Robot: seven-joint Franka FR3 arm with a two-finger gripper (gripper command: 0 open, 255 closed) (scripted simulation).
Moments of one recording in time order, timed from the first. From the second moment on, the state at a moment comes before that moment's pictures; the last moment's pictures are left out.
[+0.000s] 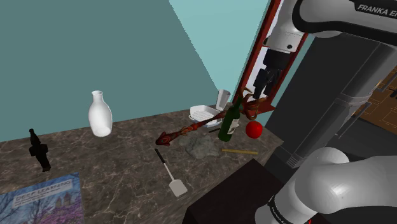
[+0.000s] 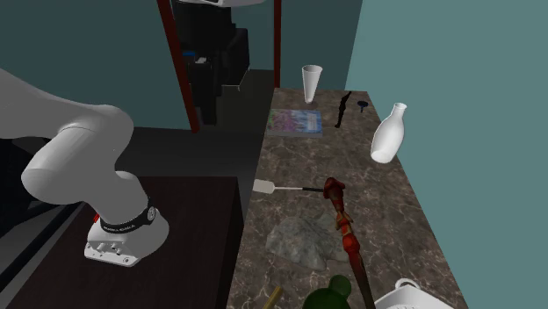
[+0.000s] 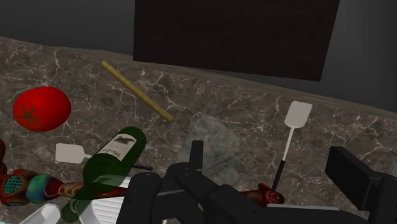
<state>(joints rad) 0.02 -0.78 -0.07 -2.31 -0.03 1.46 -0.11</state>
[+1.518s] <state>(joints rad) 0.10 -0.44 0.20 -2.67 0.12 2.24 0.22</state>
